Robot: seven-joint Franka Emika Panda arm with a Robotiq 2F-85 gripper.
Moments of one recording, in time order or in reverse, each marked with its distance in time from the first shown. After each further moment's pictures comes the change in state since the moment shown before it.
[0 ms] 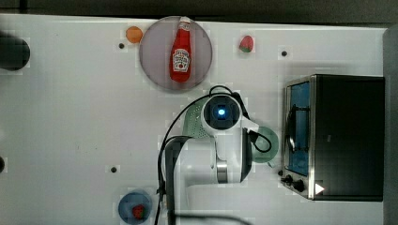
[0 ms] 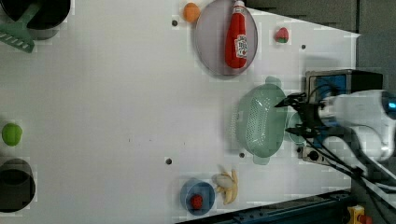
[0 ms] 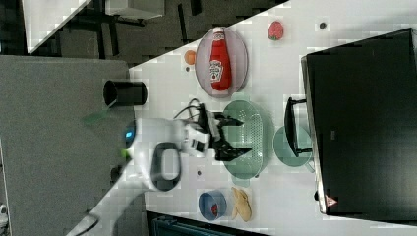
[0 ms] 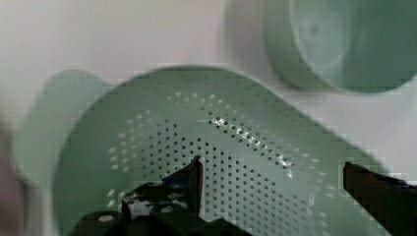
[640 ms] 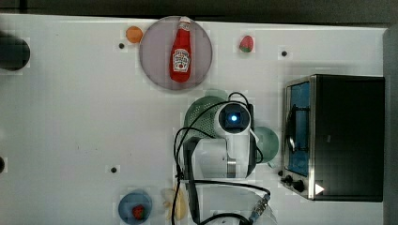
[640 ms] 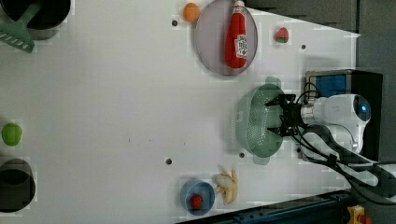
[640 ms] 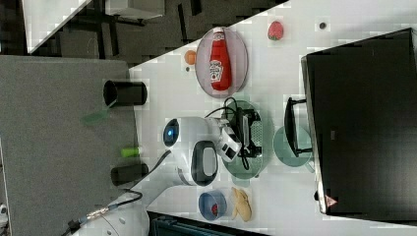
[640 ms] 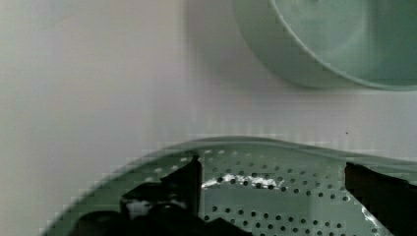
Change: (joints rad) arm -0.002 0.259 -0.077 0.000 -0.043 0.287 0.349
